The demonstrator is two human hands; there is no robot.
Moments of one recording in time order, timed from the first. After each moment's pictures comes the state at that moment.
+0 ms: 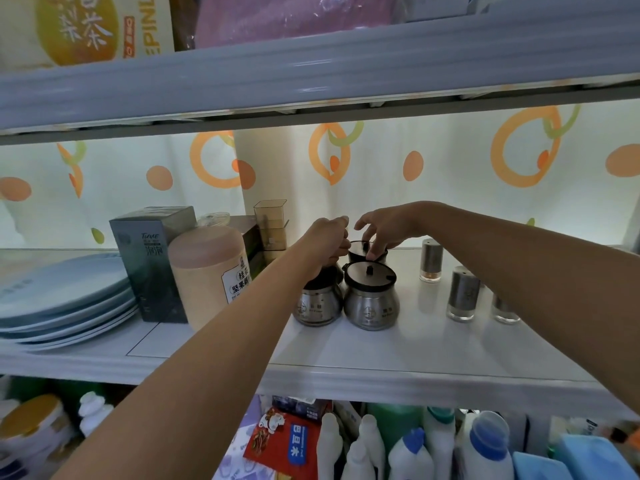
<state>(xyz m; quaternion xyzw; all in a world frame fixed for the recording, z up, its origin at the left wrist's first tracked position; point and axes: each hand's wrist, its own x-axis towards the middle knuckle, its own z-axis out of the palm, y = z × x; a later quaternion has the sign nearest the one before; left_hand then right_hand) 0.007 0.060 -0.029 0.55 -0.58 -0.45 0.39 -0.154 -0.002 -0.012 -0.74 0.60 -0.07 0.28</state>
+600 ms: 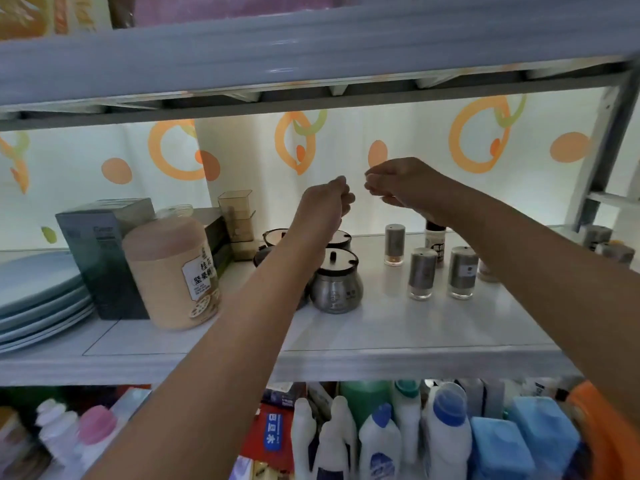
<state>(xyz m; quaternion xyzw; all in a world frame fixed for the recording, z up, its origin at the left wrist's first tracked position) -0.039 0.120 -0.004 0.41 -0.57 -0.50 0.51 -0.197 0.102 0.012 -0.65 0.55 -0.45 0.27</state>
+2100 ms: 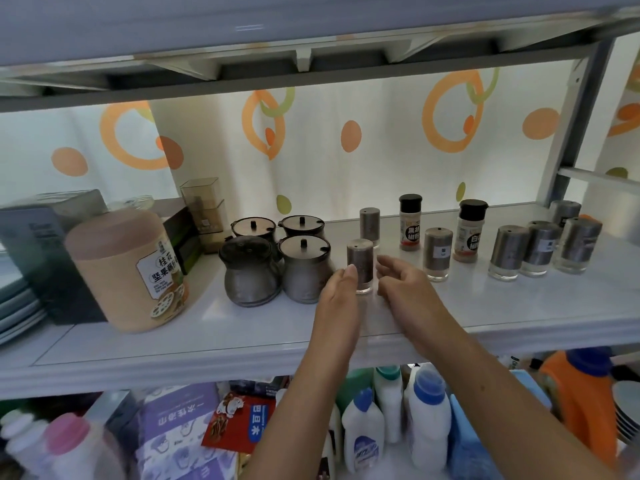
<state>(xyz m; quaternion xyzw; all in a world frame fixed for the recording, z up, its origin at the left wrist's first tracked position) -0.078 0.173 -0.132 0.44 -0.55 -0.52 0.48 -0.184 0.188 -0.126 -0.47 0.60 -0.54 0.35</state>
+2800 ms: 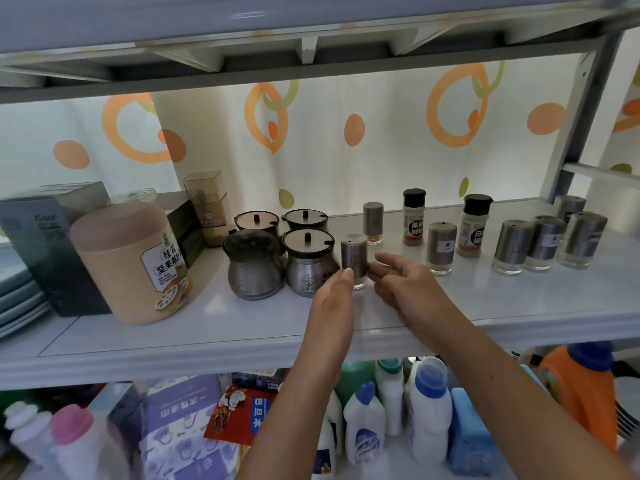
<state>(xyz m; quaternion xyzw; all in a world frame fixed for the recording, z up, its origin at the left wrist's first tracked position) -0.062 0.181 -0.139 0.42 -0.53 -0.56 0.48 -0.194 0.177 -0.140 -0.47 0.58 -0.54 0.40</state>
